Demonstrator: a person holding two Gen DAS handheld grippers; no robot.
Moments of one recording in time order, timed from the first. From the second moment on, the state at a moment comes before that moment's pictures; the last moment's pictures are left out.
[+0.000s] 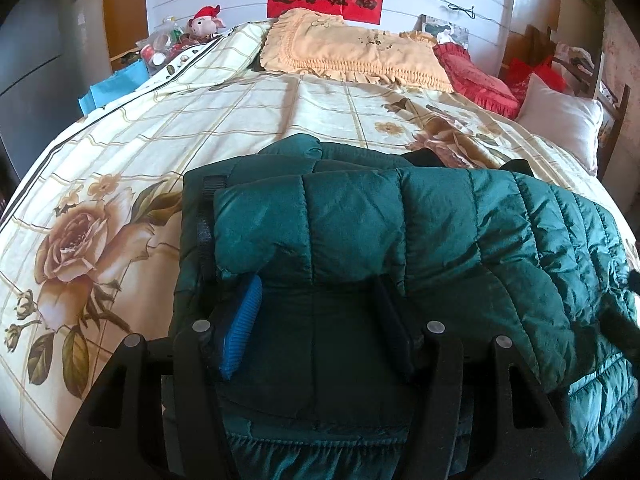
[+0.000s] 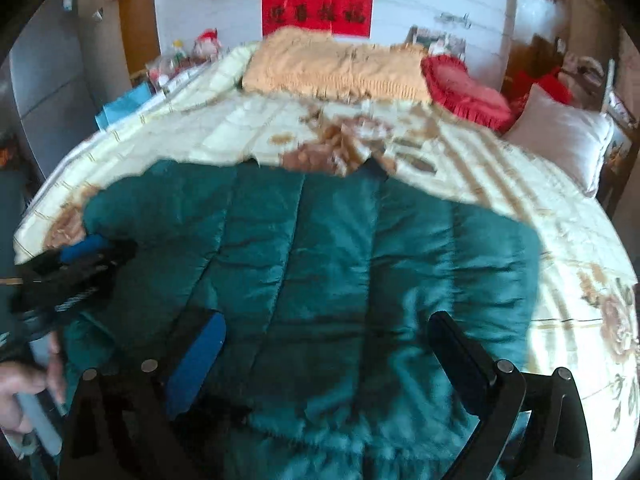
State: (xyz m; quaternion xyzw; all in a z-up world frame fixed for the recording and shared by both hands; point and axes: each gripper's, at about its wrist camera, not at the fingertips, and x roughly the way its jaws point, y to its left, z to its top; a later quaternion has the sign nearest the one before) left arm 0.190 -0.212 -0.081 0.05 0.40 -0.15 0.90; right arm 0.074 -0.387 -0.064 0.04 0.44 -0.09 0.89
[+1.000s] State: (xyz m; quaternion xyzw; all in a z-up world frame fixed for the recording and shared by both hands) left arm 0.047 -0.131 -0.039 0.09 0.38 -0.15 0.91; right arm -0.077 -0.395 -0.012 0.08 0.43 -0.07 0.90
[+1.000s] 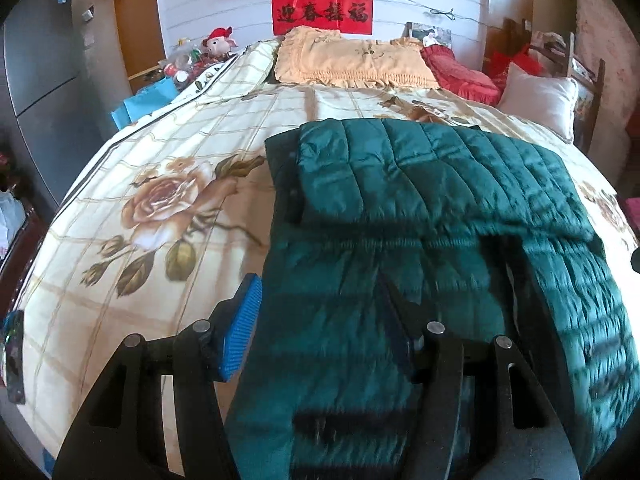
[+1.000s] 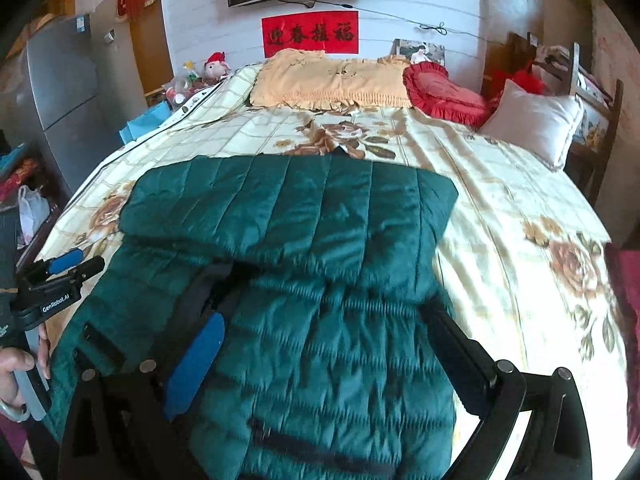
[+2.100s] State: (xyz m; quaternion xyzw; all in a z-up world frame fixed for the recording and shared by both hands) left arm -0.032 -0.098 -0.055 0.08 0.41 -0.14 0.90; right arm -0.176 -0.408 -0.048 0.10 0.49 -0.09 0.86
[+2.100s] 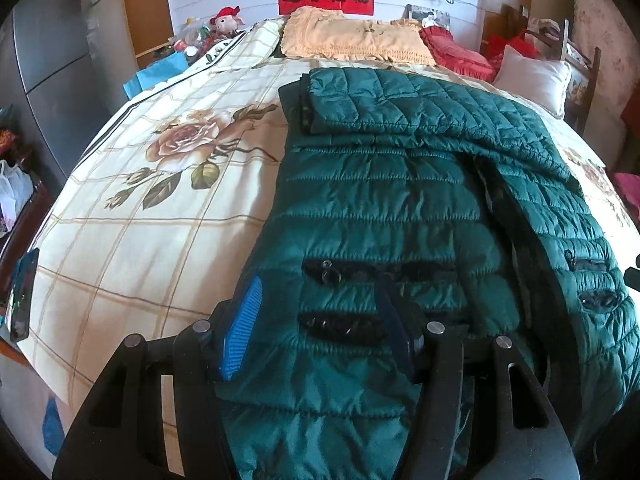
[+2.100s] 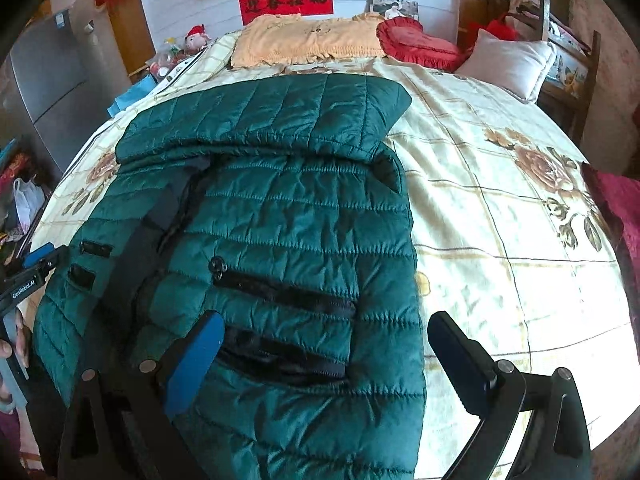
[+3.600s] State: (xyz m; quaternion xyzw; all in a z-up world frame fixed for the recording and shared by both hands) left arm -0.061 -0.008 -0.082 -0.03 0.53 -0.18 0.83; right arm -0.262 -0.434 -0.071 0.18 0.57 -0.05 0.80
